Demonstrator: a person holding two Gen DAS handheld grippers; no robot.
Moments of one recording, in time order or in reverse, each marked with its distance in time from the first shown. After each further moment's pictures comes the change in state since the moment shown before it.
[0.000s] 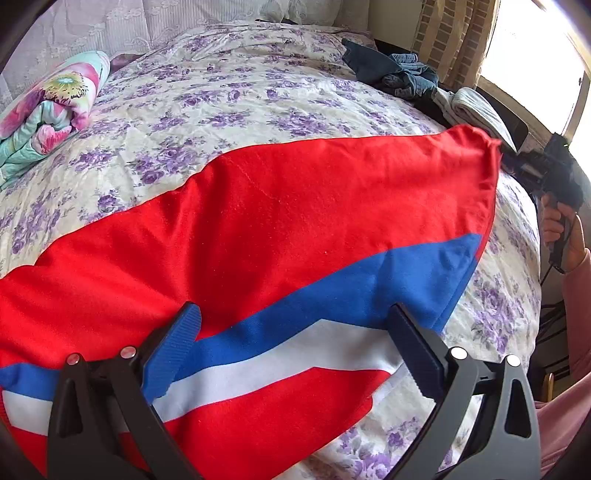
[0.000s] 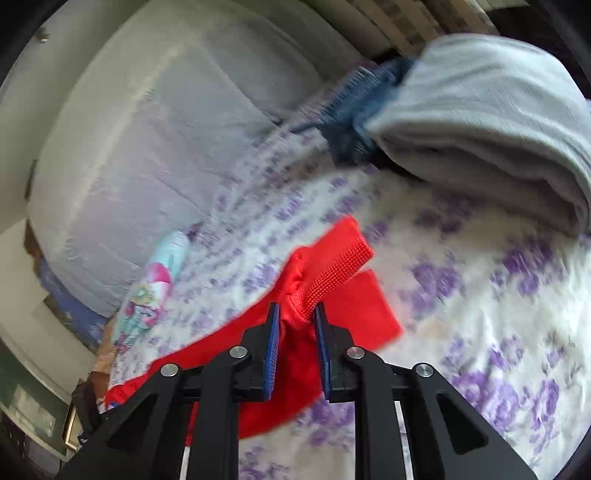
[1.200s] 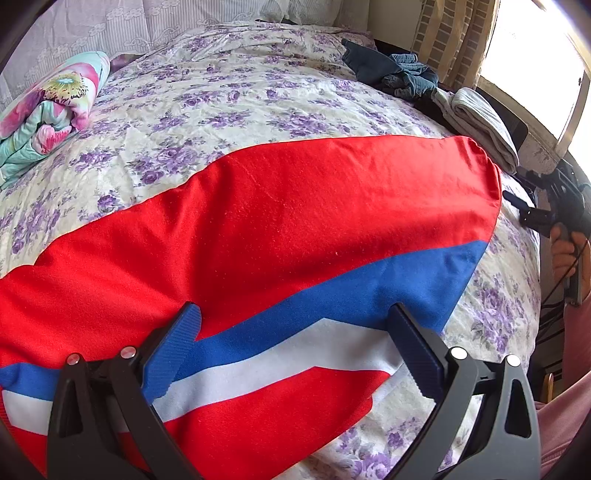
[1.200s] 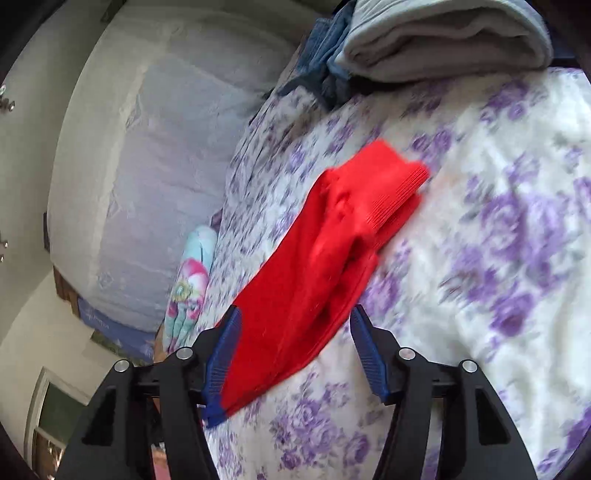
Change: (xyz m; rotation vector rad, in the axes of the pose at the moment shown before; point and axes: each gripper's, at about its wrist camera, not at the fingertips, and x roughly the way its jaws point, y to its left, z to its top) left arm 0.000 0.001 0.001 -0.001 -0.001 -0.003; right arm -0.019 -0.006 -0.046 0.234 0.040 0.204
